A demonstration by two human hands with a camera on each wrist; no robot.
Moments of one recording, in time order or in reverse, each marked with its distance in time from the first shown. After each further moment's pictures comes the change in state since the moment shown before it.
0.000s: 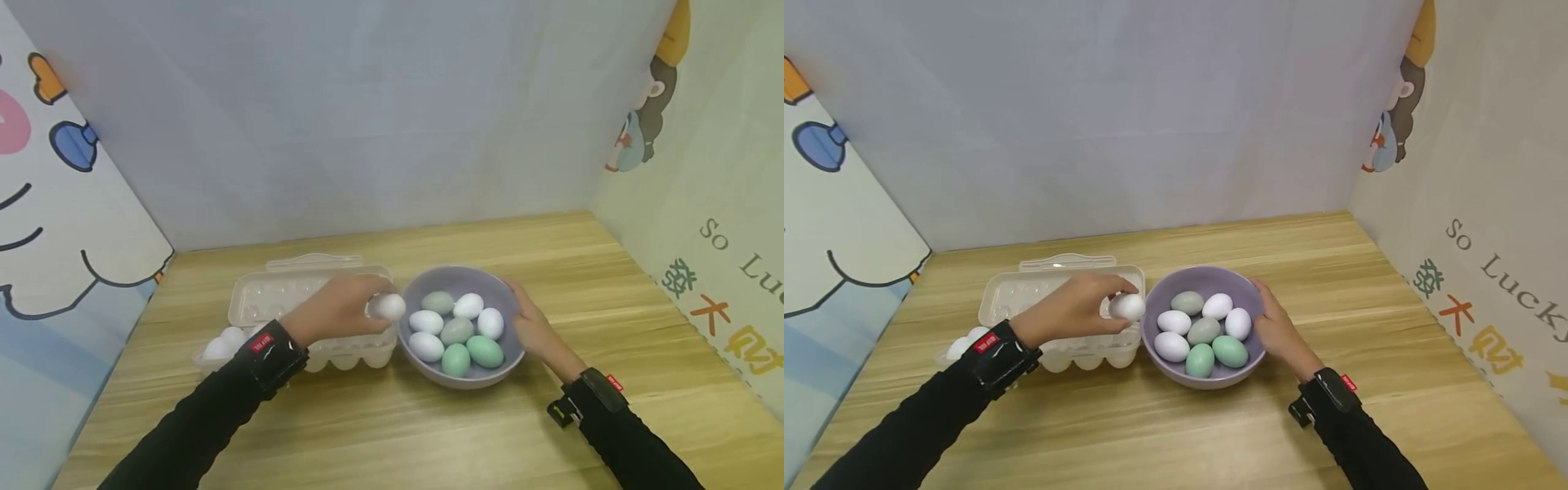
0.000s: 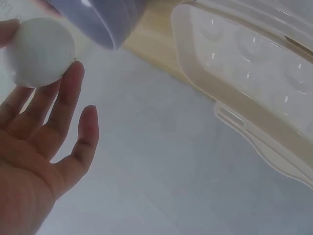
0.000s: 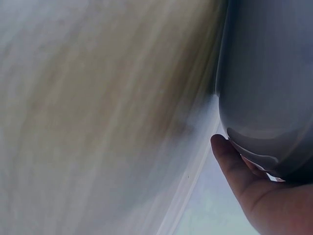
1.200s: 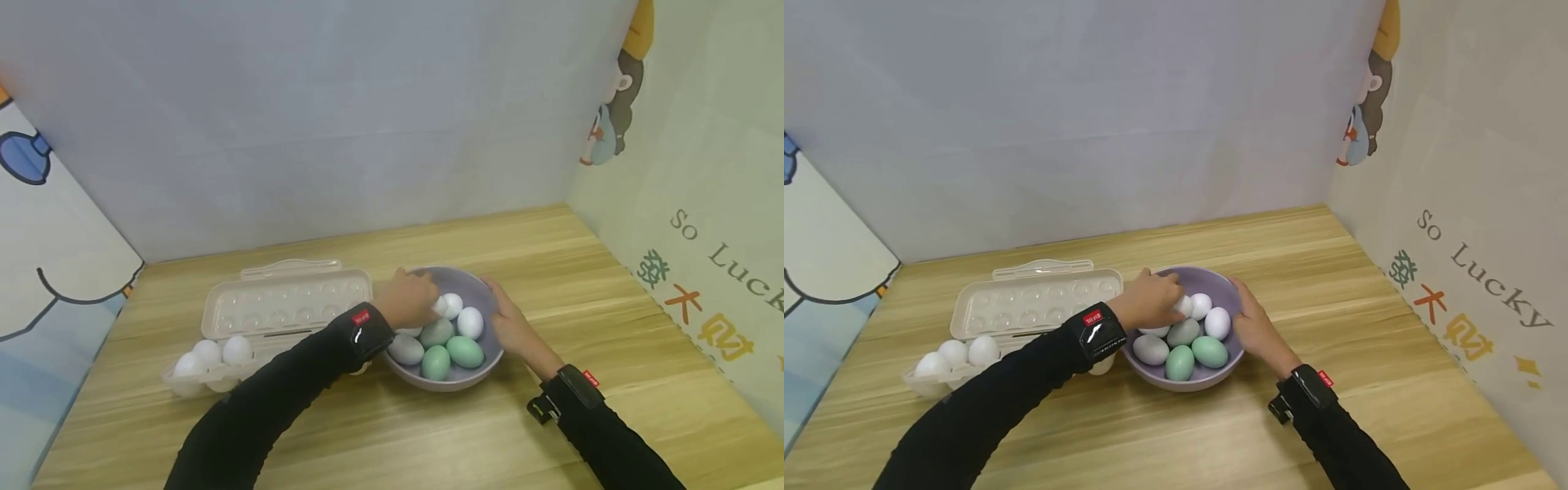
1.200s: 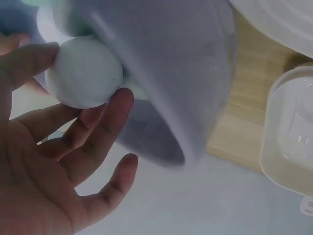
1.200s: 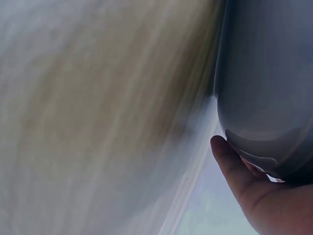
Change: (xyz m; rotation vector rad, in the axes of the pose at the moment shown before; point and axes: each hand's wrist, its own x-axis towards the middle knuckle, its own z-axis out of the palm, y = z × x) left_hand 0.108 0.030 0.073 0.385 -0.377 -0.084; right_hand 0.001 0.003 0.000 0.020 0.035 -0.020
